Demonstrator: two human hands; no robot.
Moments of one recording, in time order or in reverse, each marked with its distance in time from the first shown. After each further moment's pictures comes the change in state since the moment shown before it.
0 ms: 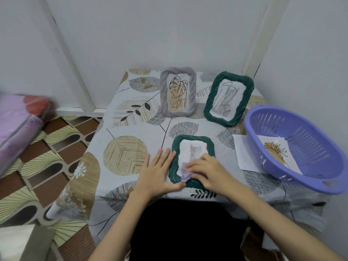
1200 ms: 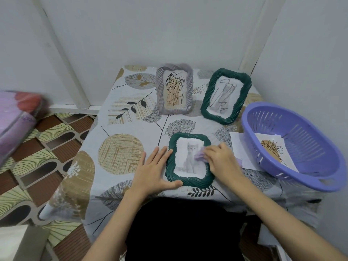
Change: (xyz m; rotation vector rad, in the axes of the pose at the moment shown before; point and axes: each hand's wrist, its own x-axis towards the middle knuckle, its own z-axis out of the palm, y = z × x) left_hand 0.001 -0.001 -0.004 -0.066 -0.019 -0.011; right_hand 0.000 0.028 -0.005 -0.301 0.281 0.239
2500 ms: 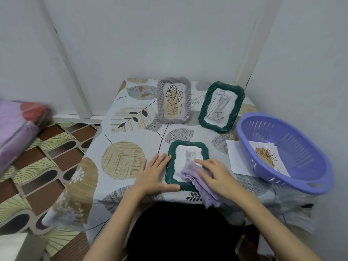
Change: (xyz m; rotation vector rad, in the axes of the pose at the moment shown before) left_hand 0.004 -0.004 -0.010 -0.137 -0.139 -0.005; right_hand -0.021 -0.019 -0.022 0.338 -0.300 0.155
